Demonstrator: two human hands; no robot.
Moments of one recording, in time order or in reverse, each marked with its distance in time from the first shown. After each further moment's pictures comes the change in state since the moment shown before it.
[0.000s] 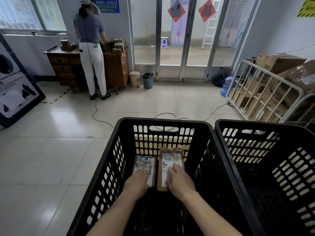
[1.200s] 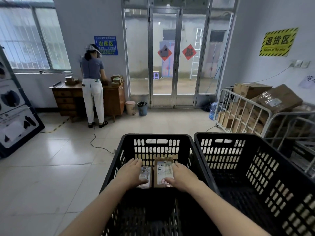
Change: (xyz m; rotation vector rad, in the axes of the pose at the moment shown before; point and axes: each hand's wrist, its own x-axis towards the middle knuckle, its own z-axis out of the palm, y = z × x) left_hand -0.133 0.021 -0.115 -0.028 0.214 0.067; right_hand -0.114 -0.039 -0.100 -0.116 0.016 -0.002
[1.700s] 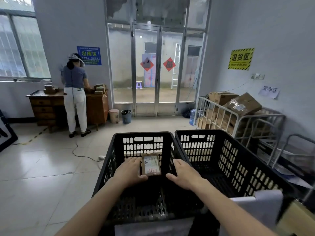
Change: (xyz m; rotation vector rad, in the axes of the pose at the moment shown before) left_hand -0.099 0.044 -0.021 -0.046 0.099 0.147; right_hand -0.138 -0.008 -0.026 0.015 0.140 0.071
